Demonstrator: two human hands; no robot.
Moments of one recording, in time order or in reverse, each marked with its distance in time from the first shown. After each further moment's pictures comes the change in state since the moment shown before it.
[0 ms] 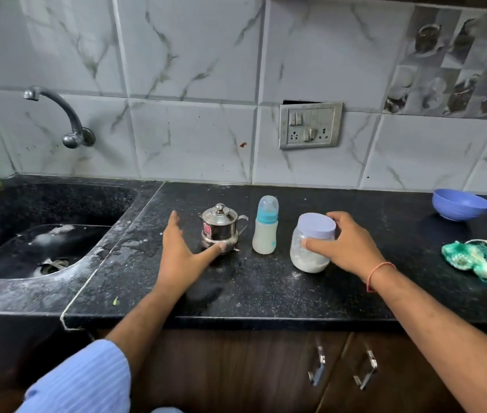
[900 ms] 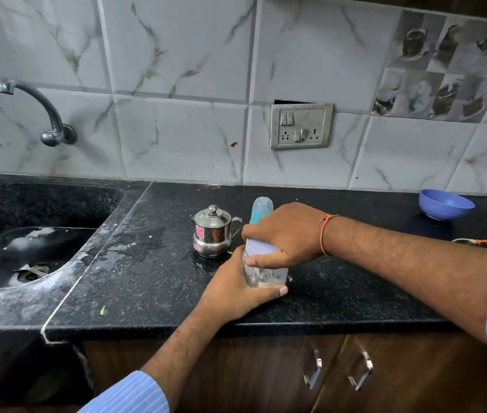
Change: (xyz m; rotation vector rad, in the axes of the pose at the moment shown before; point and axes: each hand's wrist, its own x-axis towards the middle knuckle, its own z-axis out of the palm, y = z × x) left_hand -0.035 0.017 0.074 -0.045 -0.440 0.112; right_hand 0.014 -0.104 0.015 -0.912 -0.421 -1.059
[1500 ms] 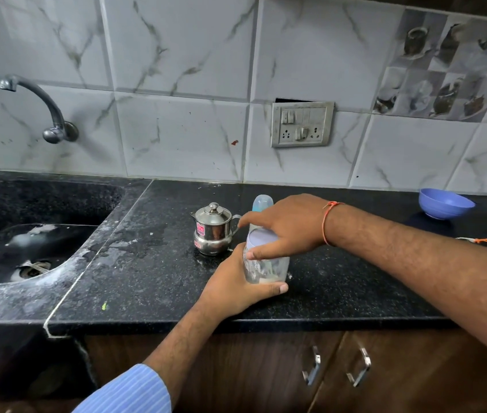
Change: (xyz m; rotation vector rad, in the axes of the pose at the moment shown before) left_hand -0.002 0.002 -0.002 0.008 -0.008 -0.008; right_hand 0.001 0.003 -0.019 0.044 -0.121 0.128
